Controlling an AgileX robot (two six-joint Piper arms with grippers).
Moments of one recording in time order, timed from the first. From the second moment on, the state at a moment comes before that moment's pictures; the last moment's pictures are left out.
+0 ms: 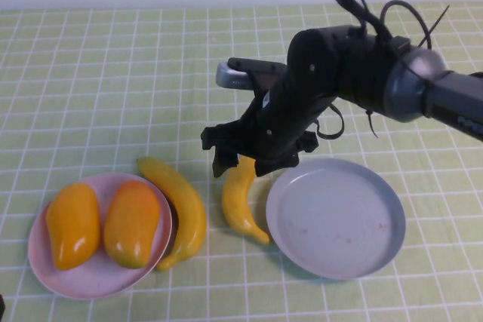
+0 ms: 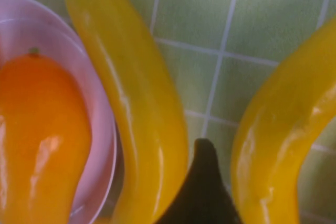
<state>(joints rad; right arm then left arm) 0.66 2.02 -1.69 0.28 0.91 0.31 -0.15 -0.01 0.03 0.06 0.37 -0.04</state>
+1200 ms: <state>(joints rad) 0.69 2.14 -2.03 0.03 1.18 0.39 -0.15 -0.01 0.03 0.06 0.37 -0.04</state>
